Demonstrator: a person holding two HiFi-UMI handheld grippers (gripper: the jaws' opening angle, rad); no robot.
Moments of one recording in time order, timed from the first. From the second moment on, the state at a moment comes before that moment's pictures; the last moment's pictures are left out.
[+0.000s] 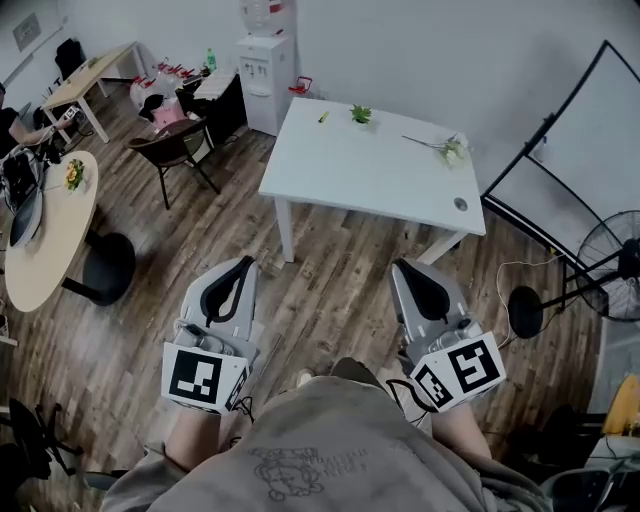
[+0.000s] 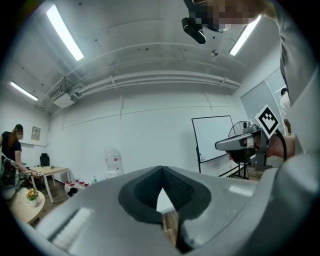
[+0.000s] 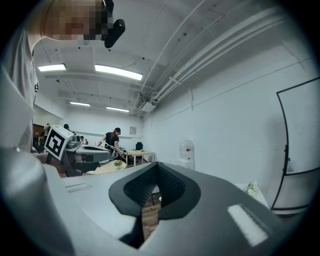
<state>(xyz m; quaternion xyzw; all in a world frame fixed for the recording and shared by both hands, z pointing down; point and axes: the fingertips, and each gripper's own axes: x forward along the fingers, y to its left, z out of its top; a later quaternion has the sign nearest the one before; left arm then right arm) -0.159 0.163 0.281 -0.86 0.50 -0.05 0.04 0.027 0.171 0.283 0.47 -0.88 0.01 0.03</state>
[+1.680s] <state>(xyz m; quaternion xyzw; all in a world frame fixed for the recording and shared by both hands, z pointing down) -0.069 -0.145 0.318 -0.85 0.51 -0.11 0.02 0.108 -0.143 0.346 0.44 -0.90 0.07 0.05</state>
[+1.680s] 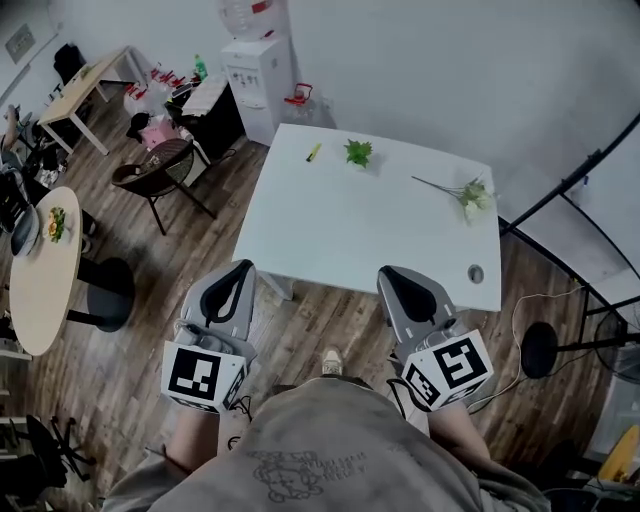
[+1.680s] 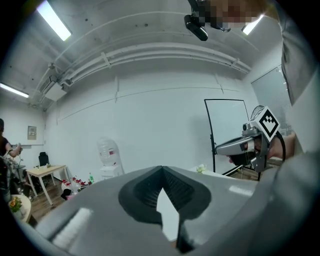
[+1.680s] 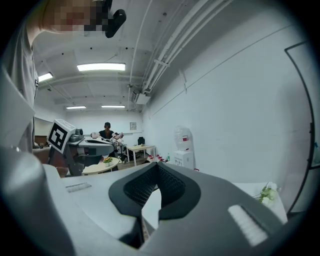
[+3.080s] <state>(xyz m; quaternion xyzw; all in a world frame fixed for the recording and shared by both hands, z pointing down) -0.116 -0.338 0.300 -0.83 0.55 -0.08 0.03 0.084 -0.319 0.354 0.45 -0.88 0.08 0.08</state>
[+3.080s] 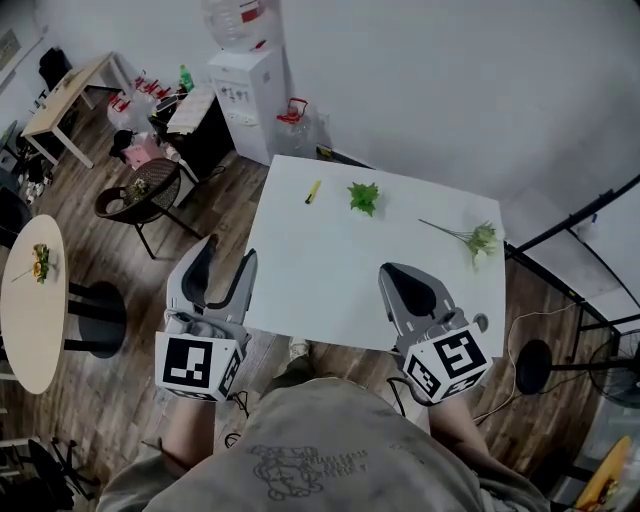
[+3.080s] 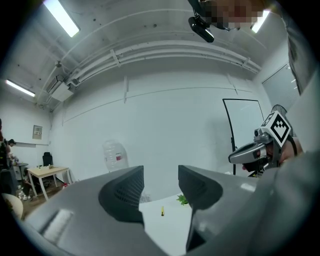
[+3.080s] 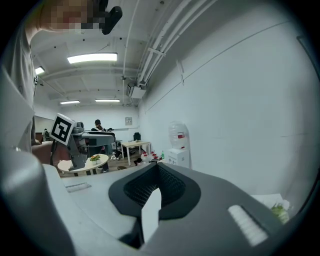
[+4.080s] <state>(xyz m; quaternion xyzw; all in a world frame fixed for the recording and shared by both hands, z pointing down) -0.140 -0.468 0.329 -0.88 0.47 -0.09 0.01 0.065 -0.419 0.355 0.53 -0.84 0.08 0.10</state>
